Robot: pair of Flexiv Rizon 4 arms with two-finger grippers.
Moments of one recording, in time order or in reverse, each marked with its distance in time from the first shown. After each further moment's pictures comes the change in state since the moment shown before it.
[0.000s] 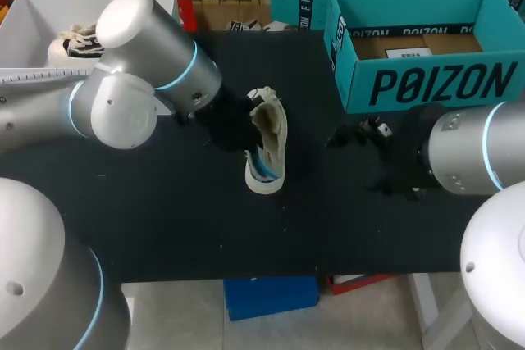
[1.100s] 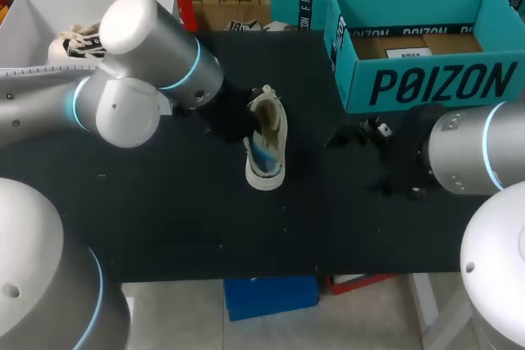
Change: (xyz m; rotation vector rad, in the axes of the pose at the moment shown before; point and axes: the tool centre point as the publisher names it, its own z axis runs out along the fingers) left arm -0.014 0.035 0.000 -0.119 -0.025 0.072; right arm 0.000 0.000 0.000 0.000 0.000 0.000
